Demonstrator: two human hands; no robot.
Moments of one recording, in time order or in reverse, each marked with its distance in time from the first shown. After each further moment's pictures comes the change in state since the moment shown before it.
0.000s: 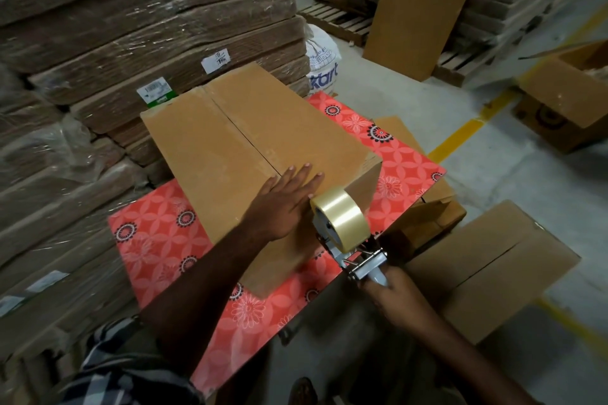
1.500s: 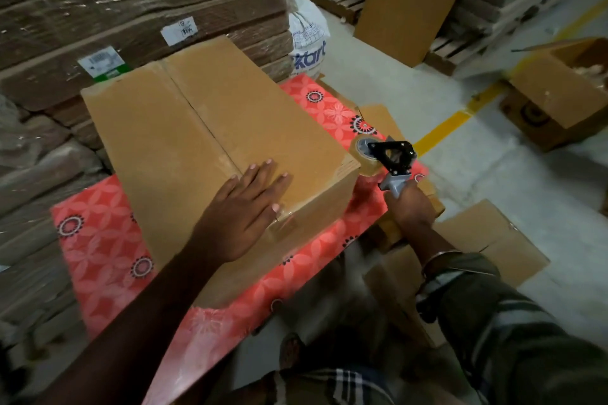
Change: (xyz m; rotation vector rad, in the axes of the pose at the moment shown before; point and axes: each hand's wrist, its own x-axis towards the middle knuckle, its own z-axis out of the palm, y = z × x) left_hand -0.002 0.003 0.000 -0.056 0.077 -0.035; right_hand 0.224 0.008 -0.118 -0.539 0.510 0.078
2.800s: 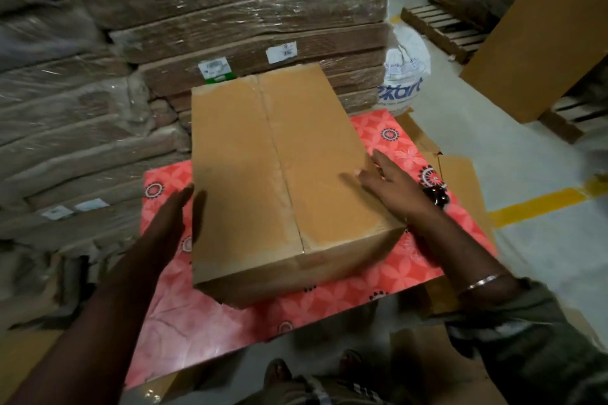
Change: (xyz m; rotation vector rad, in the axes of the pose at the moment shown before) left_hand -0.064 -0.072 -0.035 -1.157 0.680 -1.125; right_hand 0.004 -0.186 -0.078 0.598 -0.609 -0.668
